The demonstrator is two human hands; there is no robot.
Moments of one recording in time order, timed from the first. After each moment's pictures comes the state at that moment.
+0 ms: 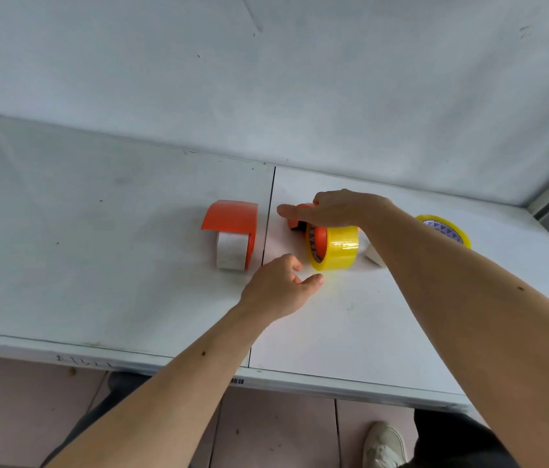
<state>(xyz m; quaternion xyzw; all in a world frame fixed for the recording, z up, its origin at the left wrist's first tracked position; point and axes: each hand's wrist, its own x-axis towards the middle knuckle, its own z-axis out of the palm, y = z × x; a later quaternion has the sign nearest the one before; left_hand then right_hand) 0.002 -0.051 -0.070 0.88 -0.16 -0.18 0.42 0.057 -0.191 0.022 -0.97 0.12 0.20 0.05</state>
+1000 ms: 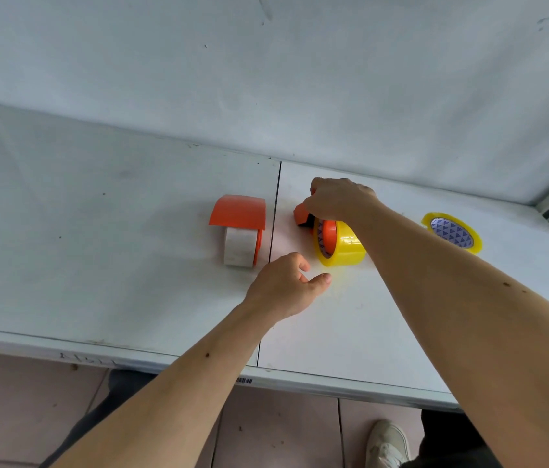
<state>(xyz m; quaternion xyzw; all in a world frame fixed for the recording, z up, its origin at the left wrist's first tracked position) 0.004 -0.046 -0.072 0.87 -0.16 -0.19 0.42 0.081 -0.178 0.003 -0.97 0.19 0.11 0.03</state>
